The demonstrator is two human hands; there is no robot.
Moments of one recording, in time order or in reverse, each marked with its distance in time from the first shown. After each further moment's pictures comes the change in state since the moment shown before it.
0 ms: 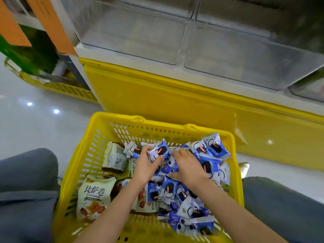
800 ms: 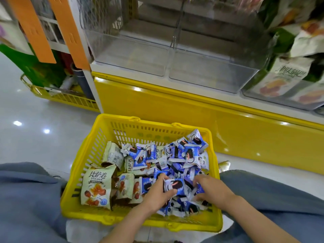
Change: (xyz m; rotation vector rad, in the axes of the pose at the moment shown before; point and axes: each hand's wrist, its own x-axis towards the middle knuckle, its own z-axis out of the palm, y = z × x) left_hand -0.116 -0.007 0.027 0.106 -0.476 0.041; right_hand -0.139 0.048 -0.003 0.001 -0.147 0.109
